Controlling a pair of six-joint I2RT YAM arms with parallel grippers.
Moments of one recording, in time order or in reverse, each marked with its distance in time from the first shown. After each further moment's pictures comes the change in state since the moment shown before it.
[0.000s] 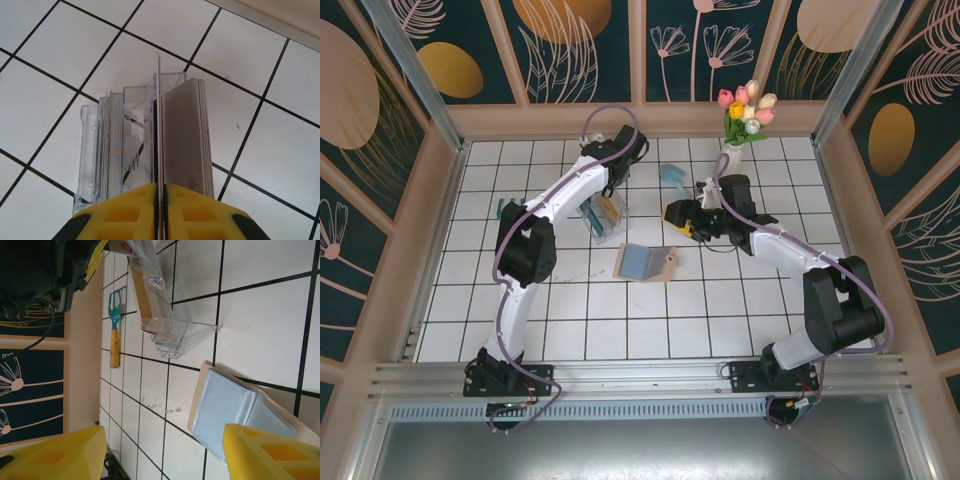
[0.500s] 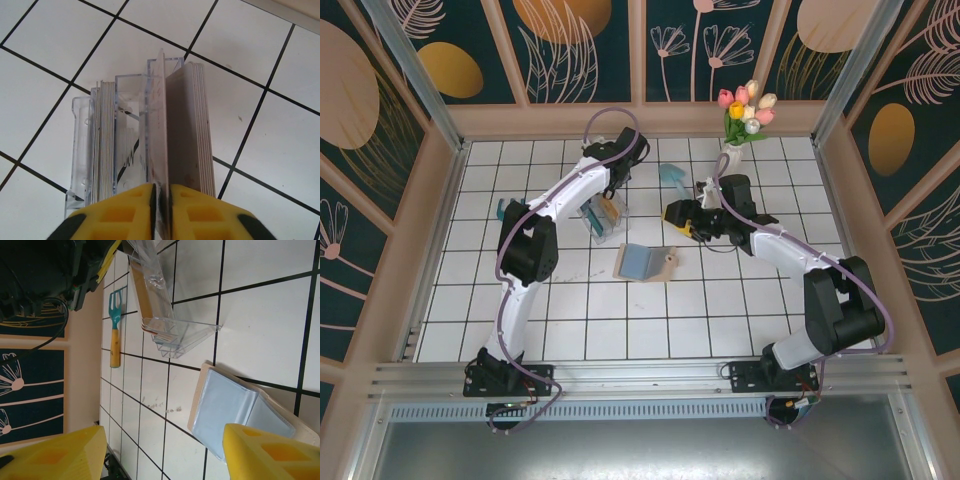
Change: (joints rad) left arm 0.004 0.021 0.002 0.002 0.028 0.001; right arm 0.000 -0.005 0.000 -0.005 0.000 0.000
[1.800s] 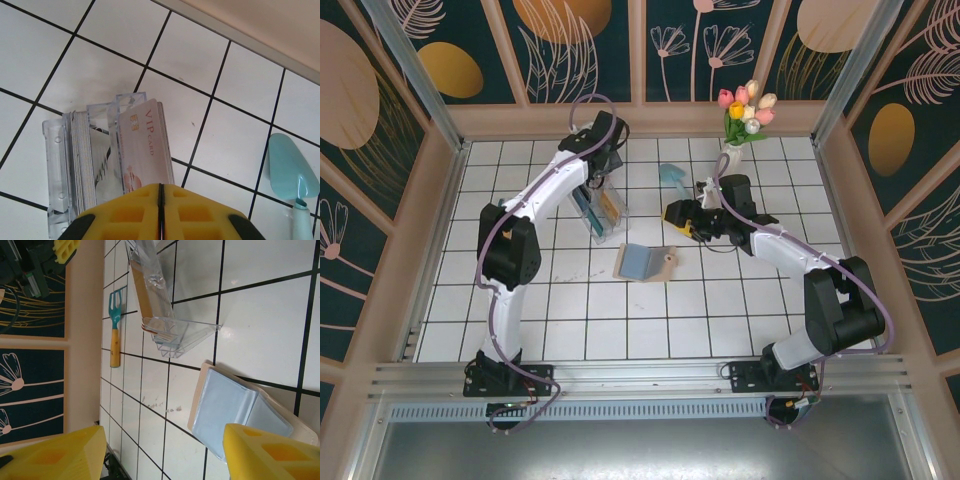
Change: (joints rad) left arm 0.077 -0.124 -0.080 0.145 0.226 0.127; right arm 0.000 0.000 0.000 -0.001 0.000 0.000
